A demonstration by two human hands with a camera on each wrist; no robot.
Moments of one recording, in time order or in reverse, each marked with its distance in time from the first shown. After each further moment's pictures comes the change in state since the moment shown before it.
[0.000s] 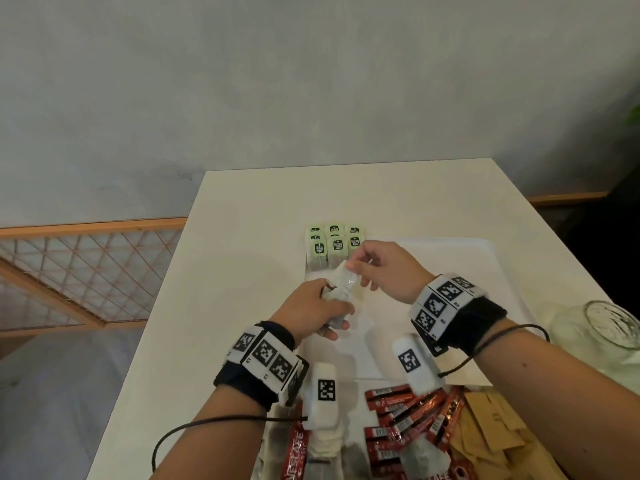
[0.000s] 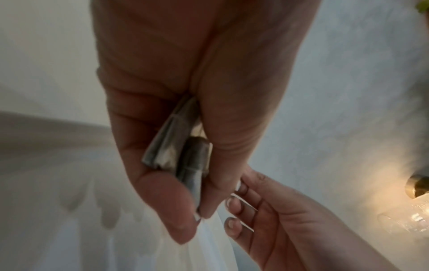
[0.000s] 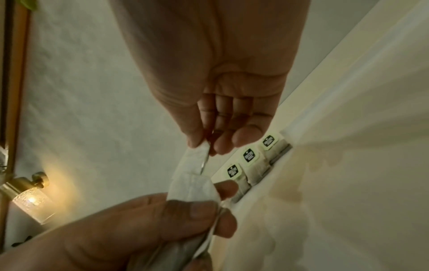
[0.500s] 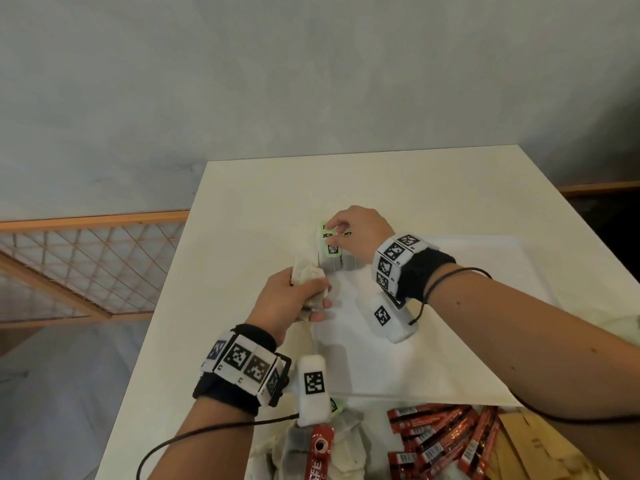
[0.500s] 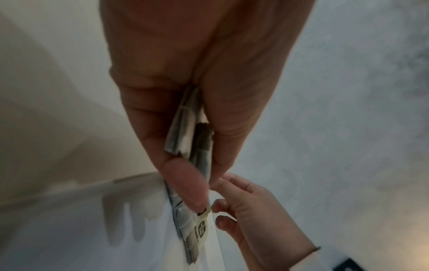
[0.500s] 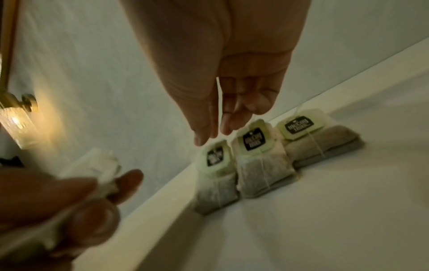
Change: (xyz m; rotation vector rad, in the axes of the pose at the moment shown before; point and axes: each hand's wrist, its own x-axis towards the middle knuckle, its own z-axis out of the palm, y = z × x) left_hand 0.013 -0.011 -0.045 -0.322 0.226 0.022; right_hand 0.098 -0.013 0.025 -0.398 0.039 0.008
